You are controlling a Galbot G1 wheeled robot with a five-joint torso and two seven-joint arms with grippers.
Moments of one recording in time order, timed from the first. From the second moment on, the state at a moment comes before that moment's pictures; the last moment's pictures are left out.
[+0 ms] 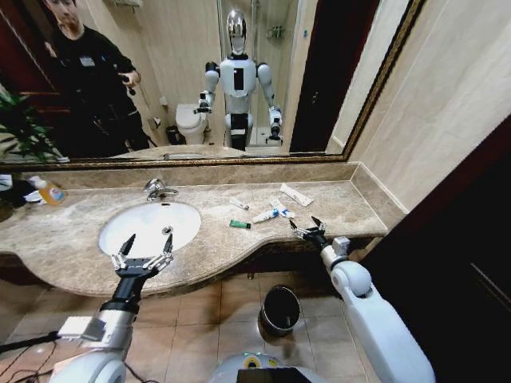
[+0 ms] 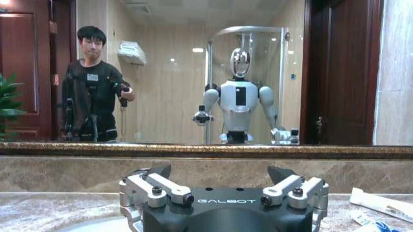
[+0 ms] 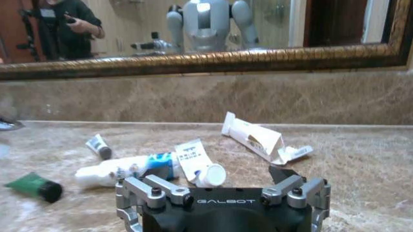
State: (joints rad) left arm 1.84 -1.36 -0.82 -2.47 -0.37 0.04 0.05; right arm -1.09 1.19 0.43 1.75 0.40 -0.23 -0.06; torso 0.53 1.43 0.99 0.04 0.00
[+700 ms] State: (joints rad) left arm 1.84 -1.36 -0.82 -2.47 -0.37 0.04 0.05; right arm -0.97 1.24 0.38 1.61 0.50 -0.28 -0.03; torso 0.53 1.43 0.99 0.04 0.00
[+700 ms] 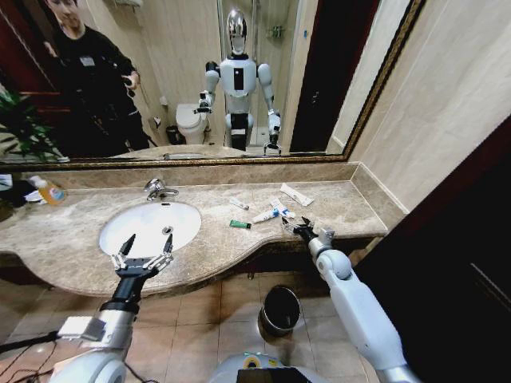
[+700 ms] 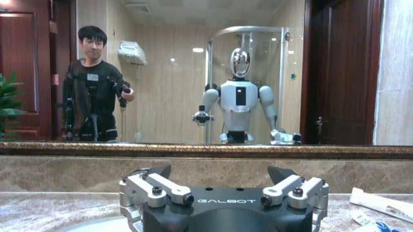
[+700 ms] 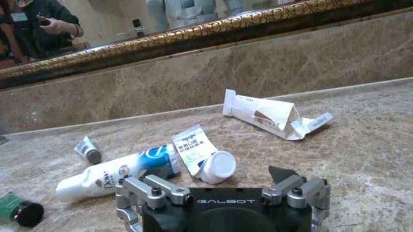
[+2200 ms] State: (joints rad) left arm 1.84 -1.36 -0.82 -2.47 -0.37 0.04 0.05; right arm -0.94 1.27 0.35 1.57 0.41 -0.19 -0.04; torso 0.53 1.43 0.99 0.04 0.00
